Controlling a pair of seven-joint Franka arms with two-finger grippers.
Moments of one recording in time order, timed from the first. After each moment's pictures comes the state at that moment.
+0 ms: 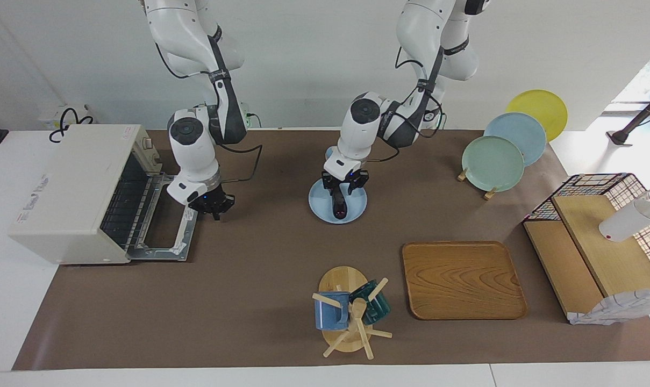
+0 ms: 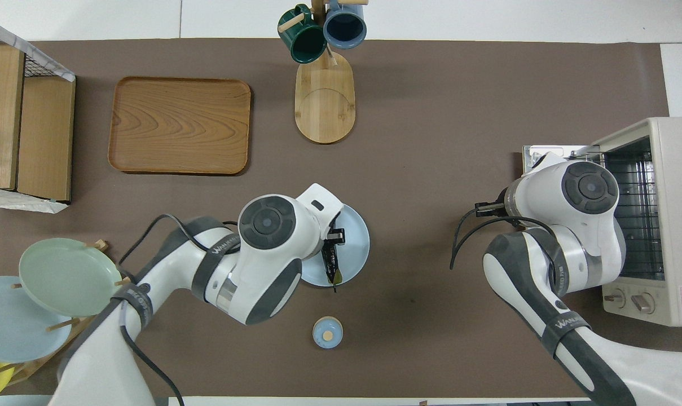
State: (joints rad) left arm -0.60 0.19 -0.07 -2.02 -0.14 2.21 -0.59; right arm 0.11 0.11 0.04 -2.25 -0.04 2.37 0.11
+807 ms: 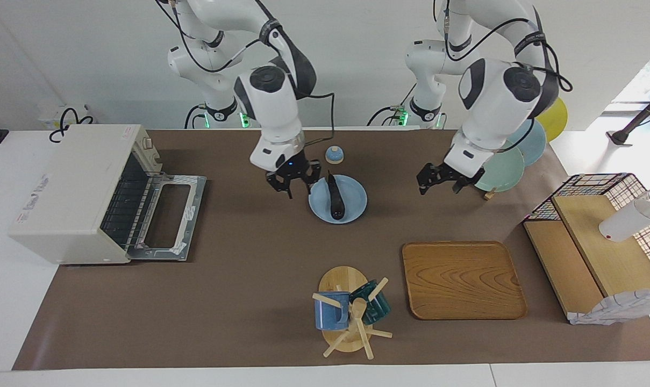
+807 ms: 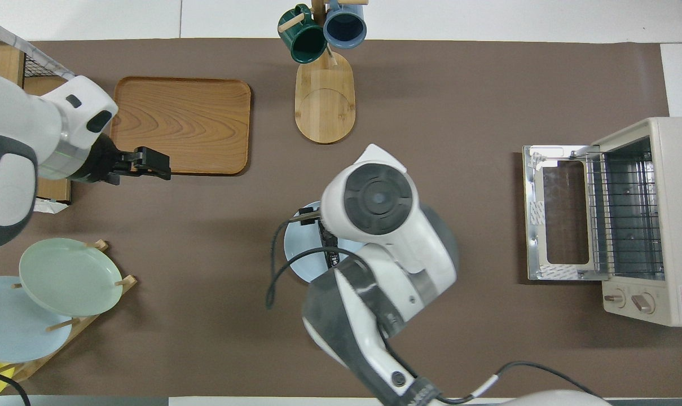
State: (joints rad) left arm -0.09 0.05 -0.06 -1.81 -0.14 1.83 -0.09; right arm 0.62 0.30 0.08 -1.70 0.01 2.13 0.55
